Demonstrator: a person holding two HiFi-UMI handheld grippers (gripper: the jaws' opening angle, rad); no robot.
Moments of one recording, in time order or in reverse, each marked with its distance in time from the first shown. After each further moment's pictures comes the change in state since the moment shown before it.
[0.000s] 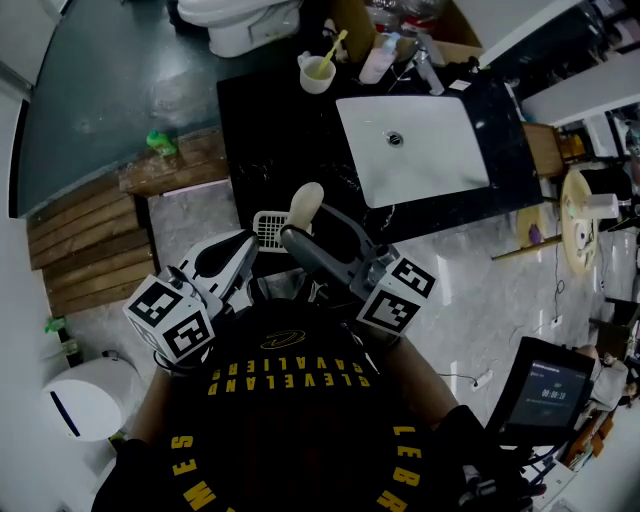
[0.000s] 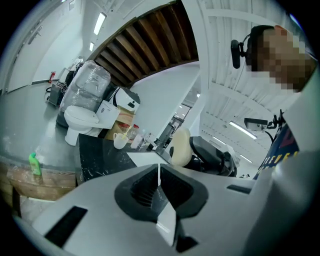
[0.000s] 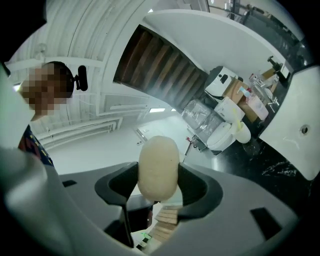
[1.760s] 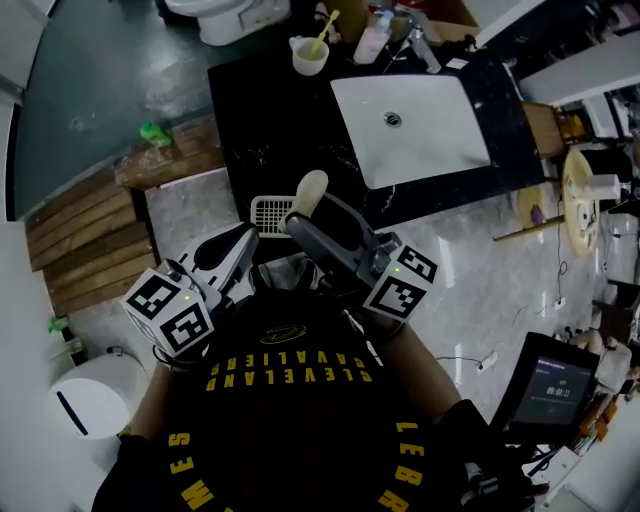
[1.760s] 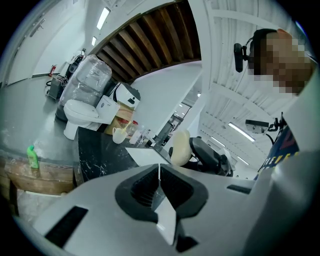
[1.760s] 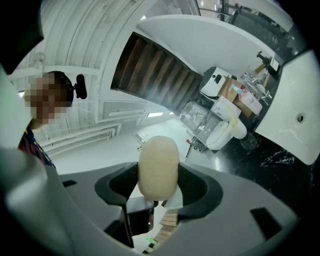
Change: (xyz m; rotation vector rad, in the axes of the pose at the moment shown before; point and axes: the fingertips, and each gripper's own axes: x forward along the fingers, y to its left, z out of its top) left arm 0.005 -0.002 -0.009 -0.042 0.041 -0.036; right arm -0.011 -0.011 -0.001 0.072 -0.051 -0.006
